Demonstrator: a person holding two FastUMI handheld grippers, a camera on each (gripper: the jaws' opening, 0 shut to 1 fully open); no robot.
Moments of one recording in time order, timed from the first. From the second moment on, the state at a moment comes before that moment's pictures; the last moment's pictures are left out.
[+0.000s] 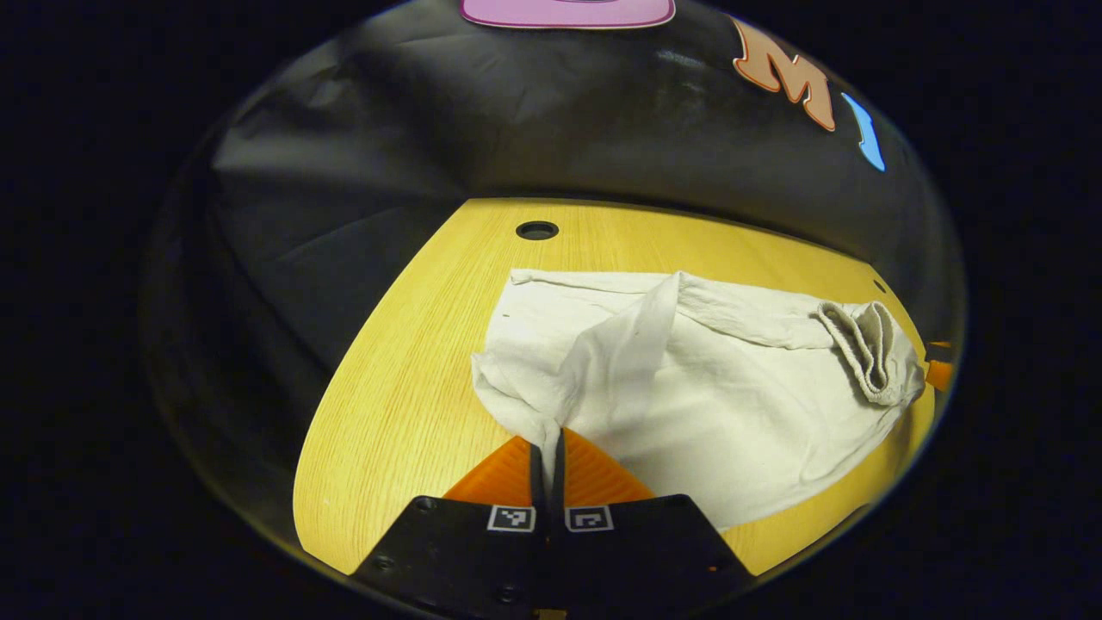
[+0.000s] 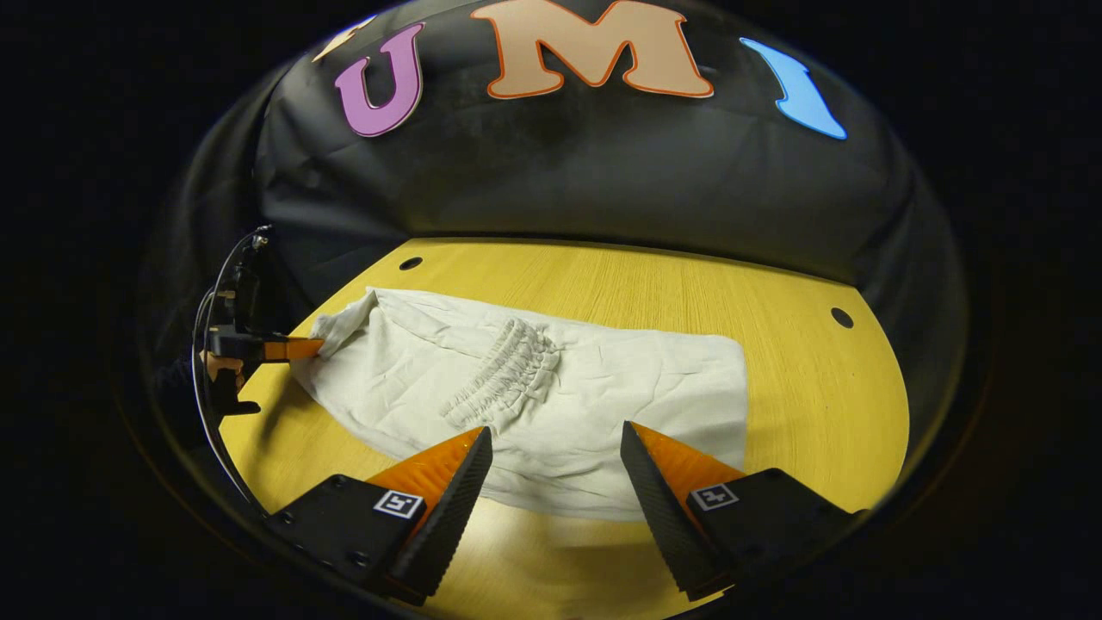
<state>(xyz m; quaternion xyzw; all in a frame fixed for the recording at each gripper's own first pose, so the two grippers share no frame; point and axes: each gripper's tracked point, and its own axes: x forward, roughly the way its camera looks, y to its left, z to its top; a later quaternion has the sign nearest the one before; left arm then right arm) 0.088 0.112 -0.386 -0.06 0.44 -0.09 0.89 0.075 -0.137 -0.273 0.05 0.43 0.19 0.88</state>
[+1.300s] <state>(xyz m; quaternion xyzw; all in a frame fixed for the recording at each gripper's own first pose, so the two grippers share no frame) 0.139 -0.171 -0.152 -0.12 0.28 -0.27 0.91 0.056 -0.259 -0.240 0.13 0.39 0.09 0.91</state>
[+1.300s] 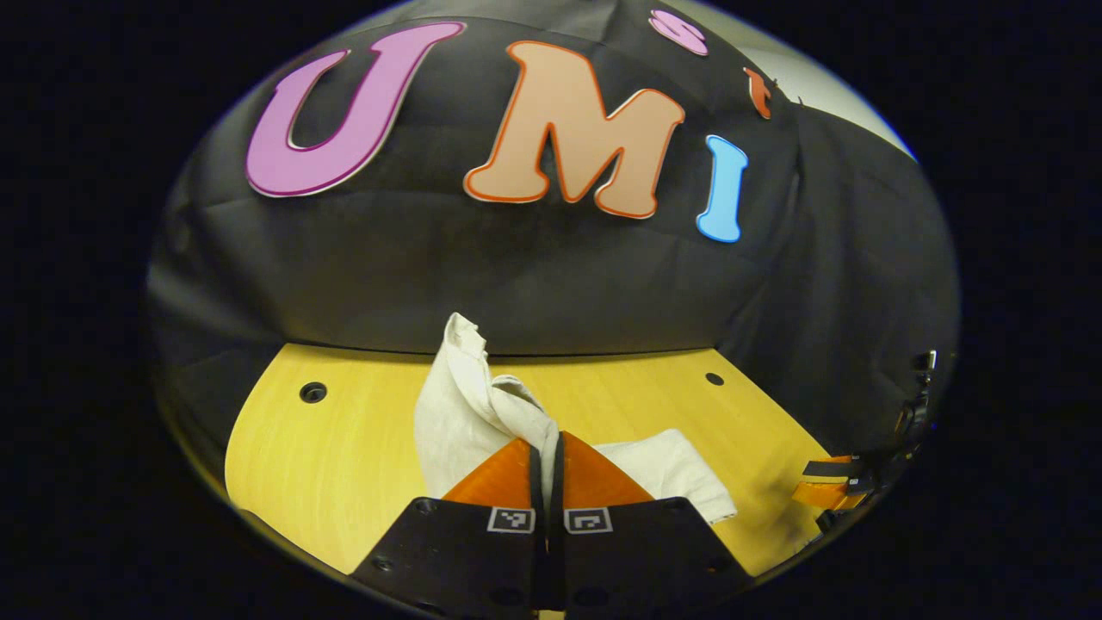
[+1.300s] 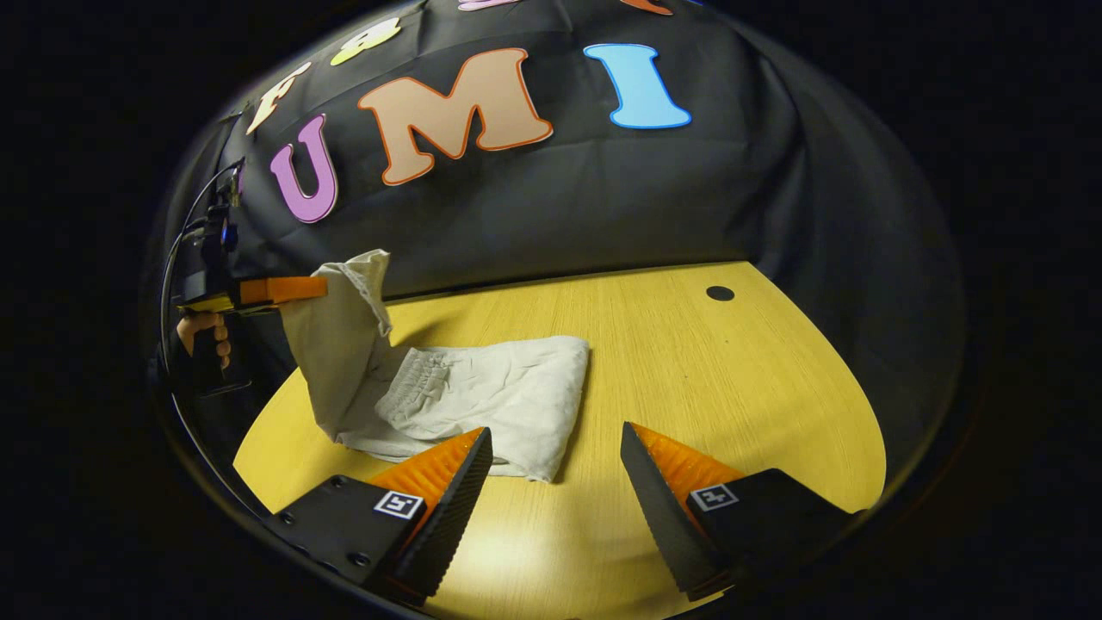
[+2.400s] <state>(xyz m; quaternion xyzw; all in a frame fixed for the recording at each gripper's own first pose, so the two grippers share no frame) 0.084 -0.365 -0.211 -0.06 0.33 -0.36 0.87 0.014 -0.336 -0.243 0.14 0.39 0.06 0.91</state>
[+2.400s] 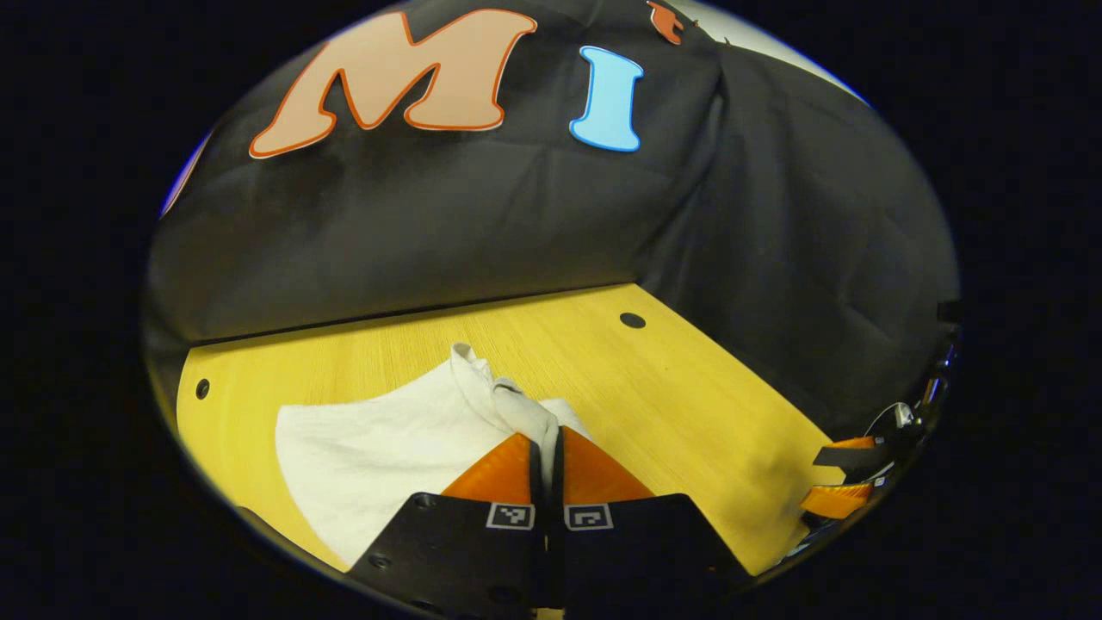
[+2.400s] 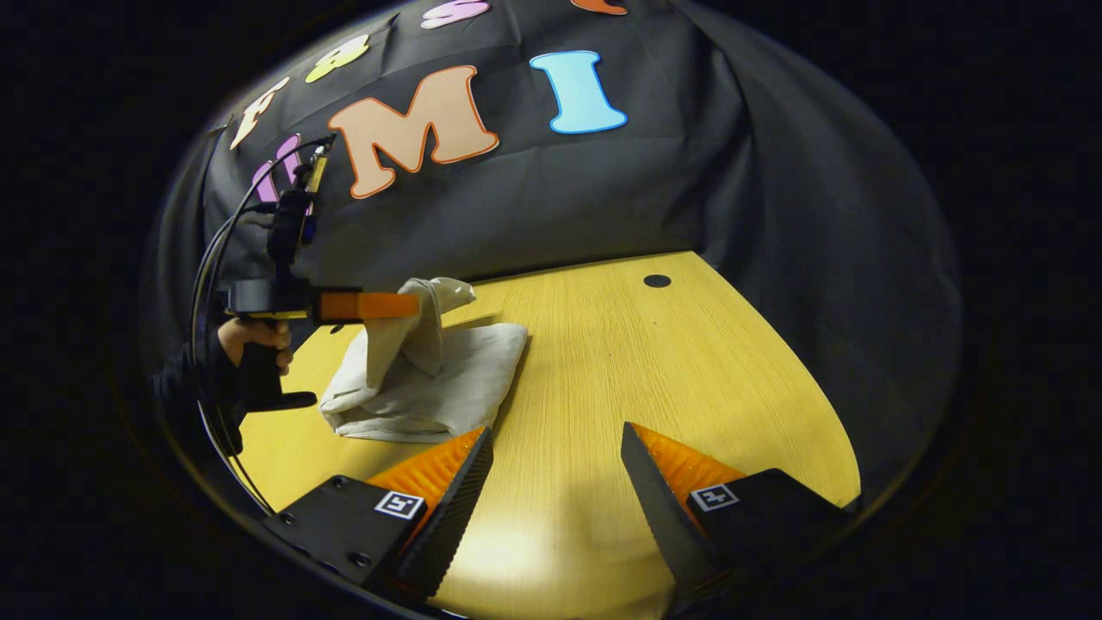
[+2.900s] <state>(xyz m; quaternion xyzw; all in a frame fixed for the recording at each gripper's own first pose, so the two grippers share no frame) 0.026 -0.356 -0.243 -0.03 0.34 -0.35 0.87 0.034 -0.317 -0.224 0.13 0.37 0.12 0.91</state>
